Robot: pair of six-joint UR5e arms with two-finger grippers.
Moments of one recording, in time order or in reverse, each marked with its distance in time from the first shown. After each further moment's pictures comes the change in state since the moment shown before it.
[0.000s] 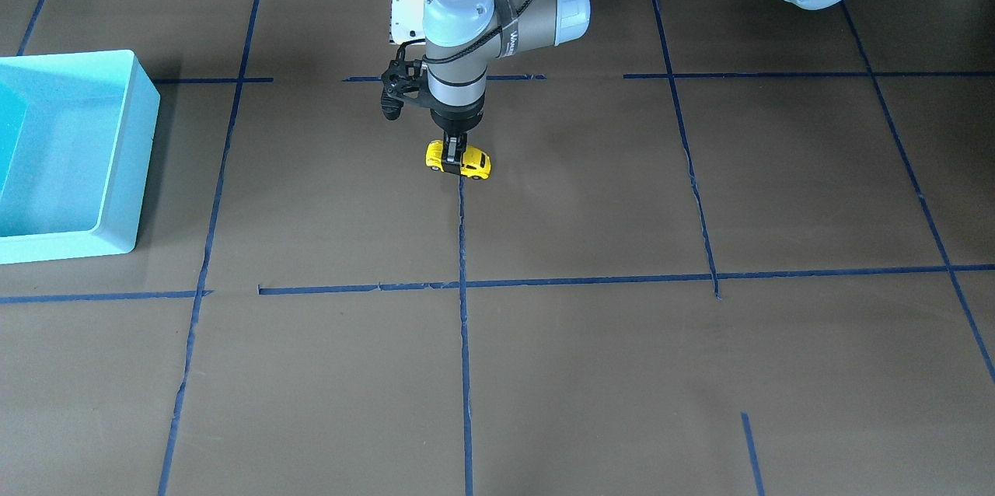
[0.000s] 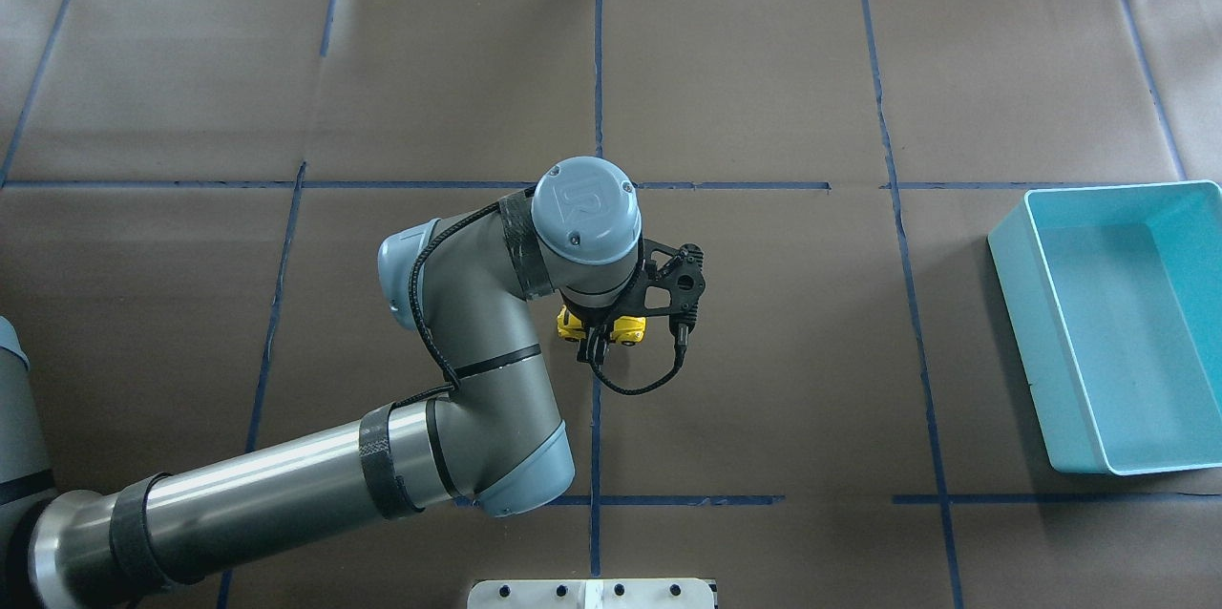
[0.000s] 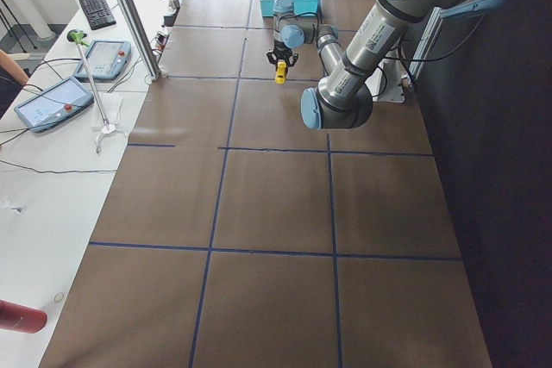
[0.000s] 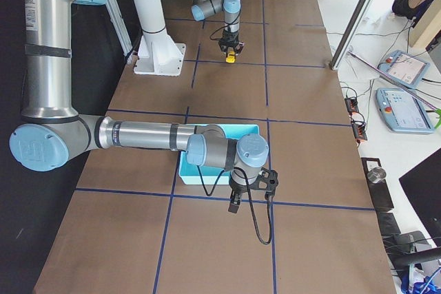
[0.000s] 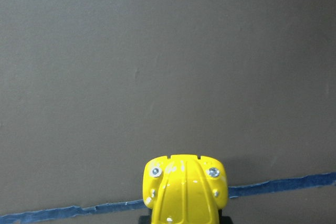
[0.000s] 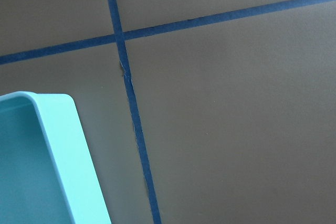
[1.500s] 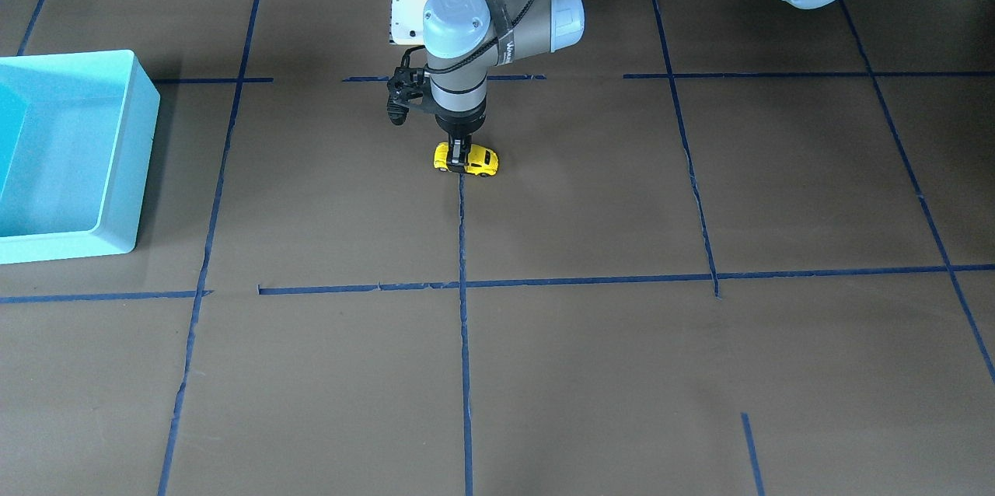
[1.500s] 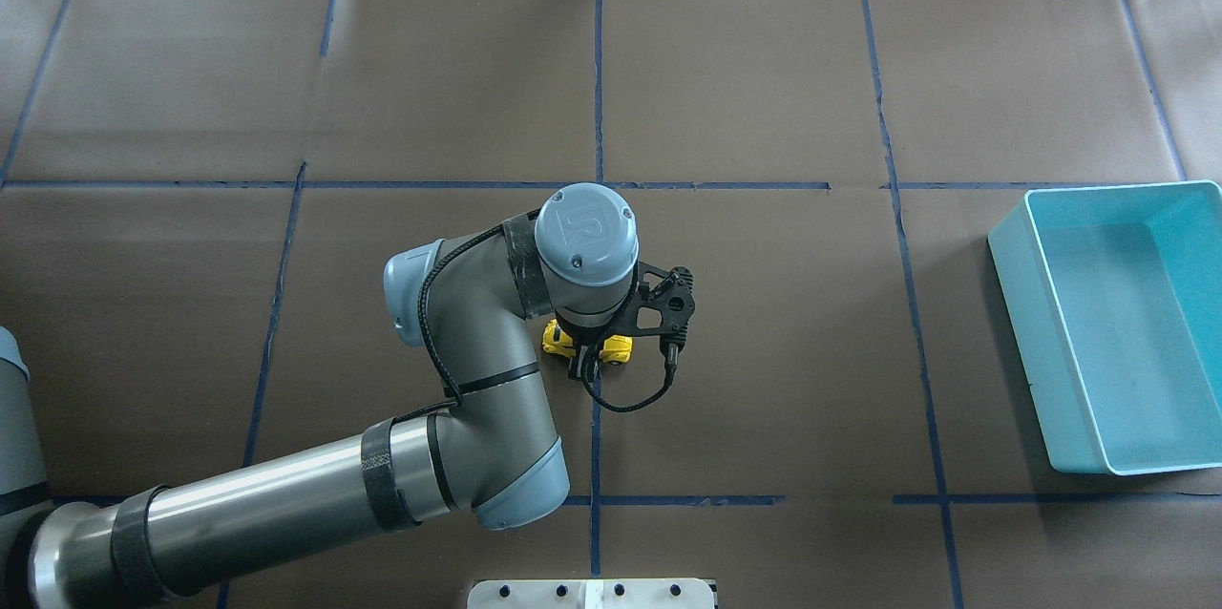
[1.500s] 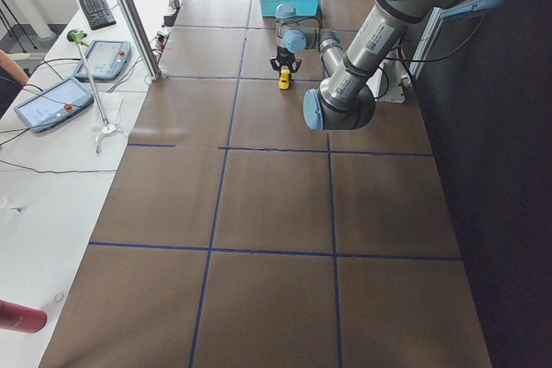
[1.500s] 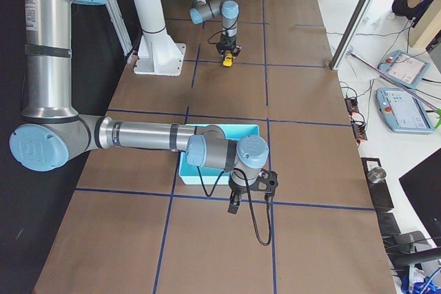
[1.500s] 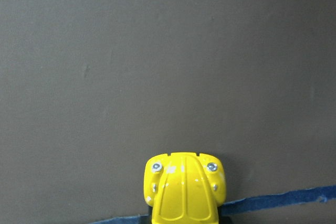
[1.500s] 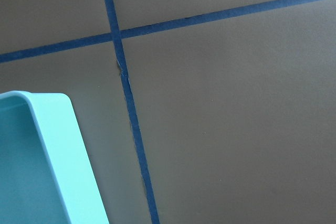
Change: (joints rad) left arm 0.017 0.028 0.011 0.005 0.004 0.004; right arm -0.001 0.000 -0.007 0.000 0.000 0.000
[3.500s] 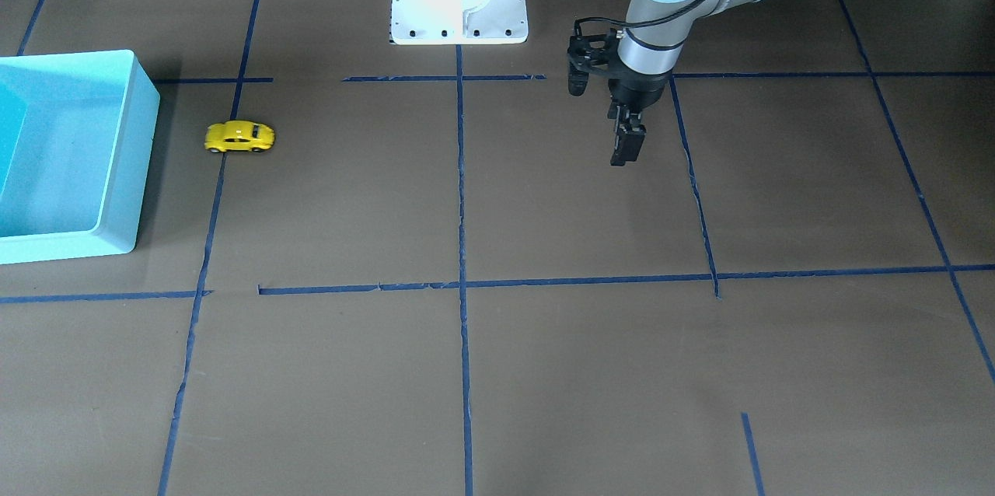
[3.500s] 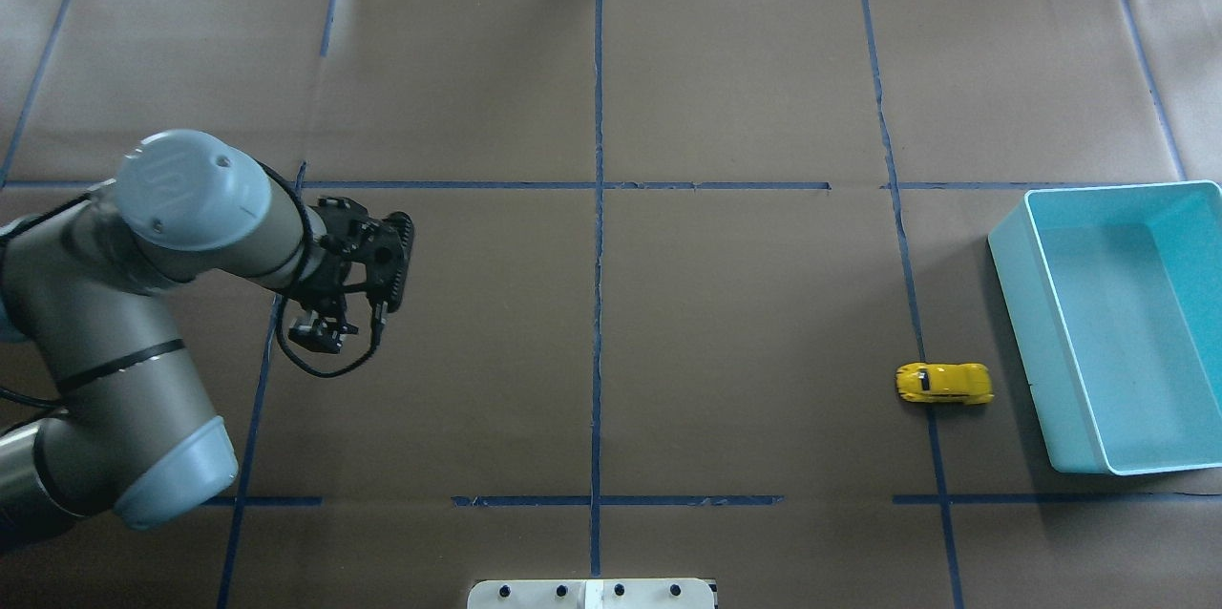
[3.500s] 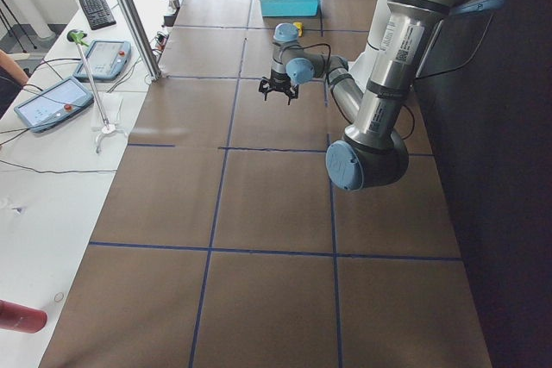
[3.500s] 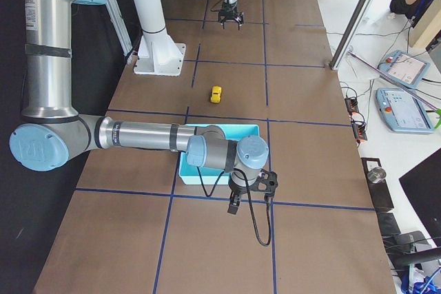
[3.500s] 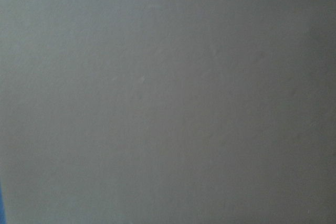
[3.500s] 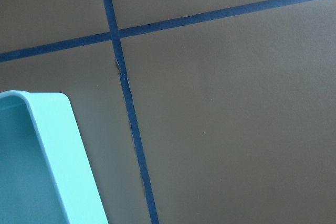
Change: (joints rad) left arm -0.227 0.548 -0.549 0.008 -0.029 0.062; right arm 0.000 0.000 -0.002 0.000 0.000 0.000
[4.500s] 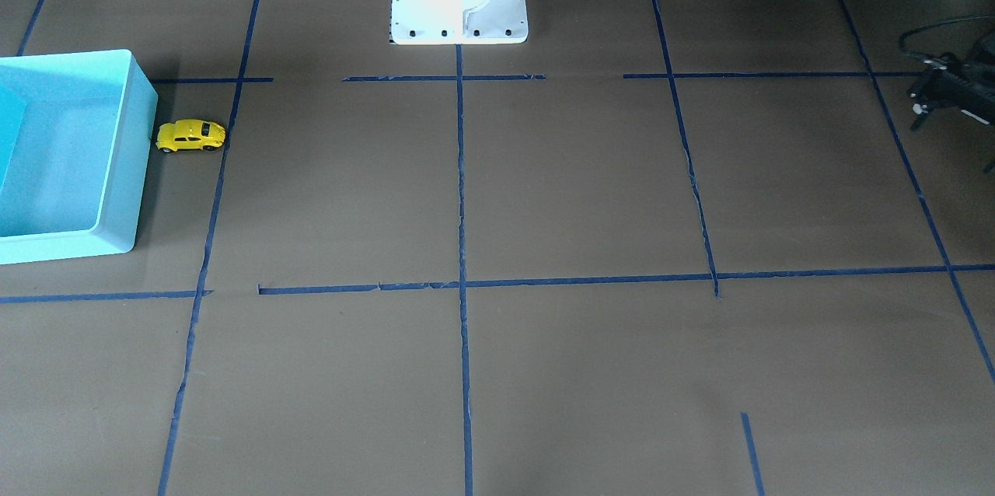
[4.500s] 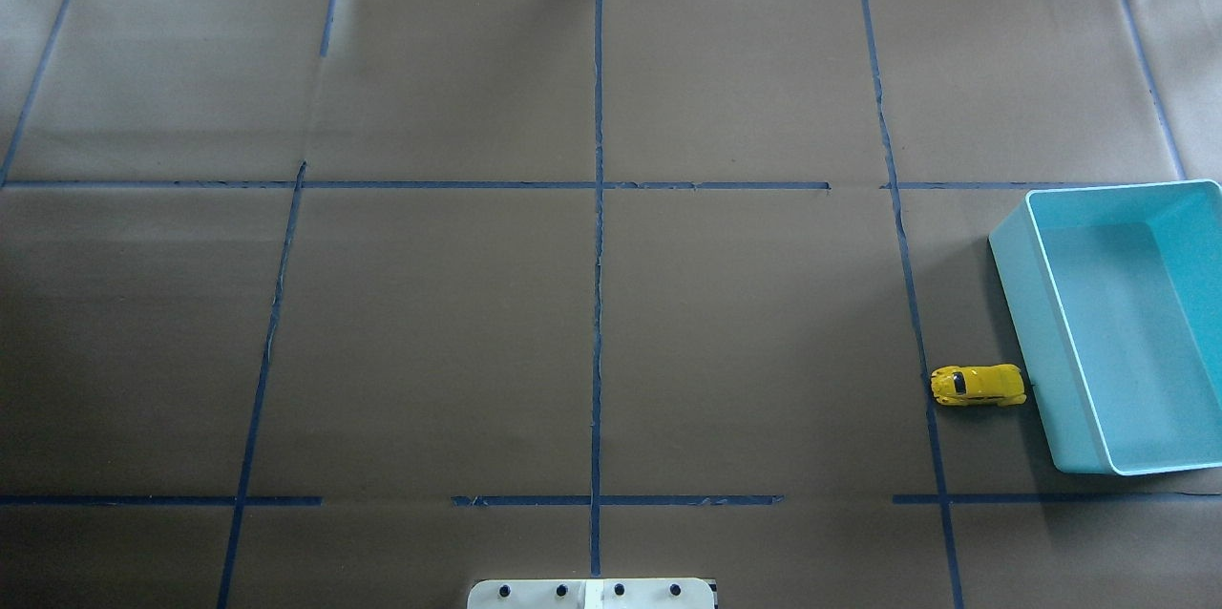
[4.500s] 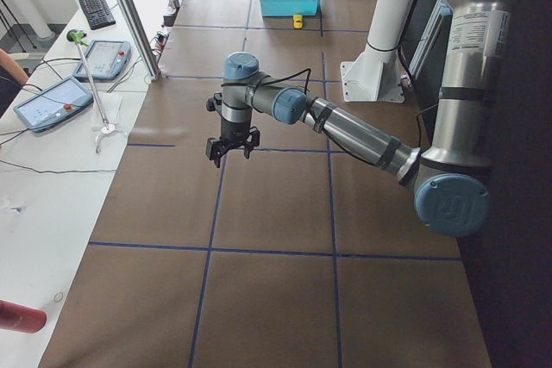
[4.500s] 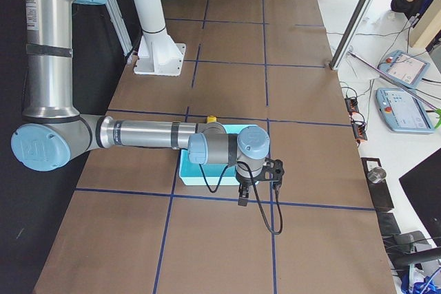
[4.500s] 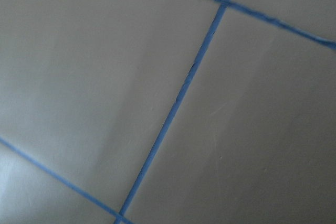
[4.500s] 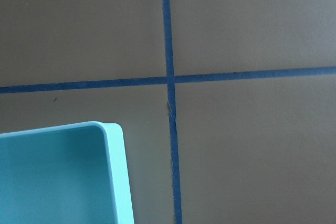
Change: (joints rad) left arm -0.678 0.304 0.013 0.074 -0.277 -0.066; right arm -0.015 0.001 0.029 0.232 0.050 0.002
